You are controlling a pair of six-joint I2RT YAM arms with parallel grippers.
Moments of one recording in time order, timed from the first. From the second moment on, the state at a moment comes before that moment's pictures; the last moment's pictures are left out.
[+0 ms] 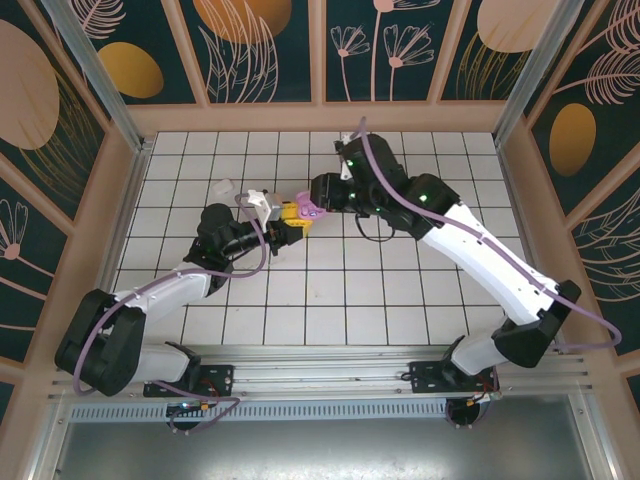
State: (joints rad) left arm -0.47 1.34 0.61 0.73 0.72 -0.10; right arm 0.83 1.45 1.68 -0.84 0.02 0.68
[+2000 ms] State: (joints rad) left arm -0.37 1.25 0.53 0.69 0.74 -0.16; right arm 0.43 2.20 1.68 -0.69 -0.09 0.75
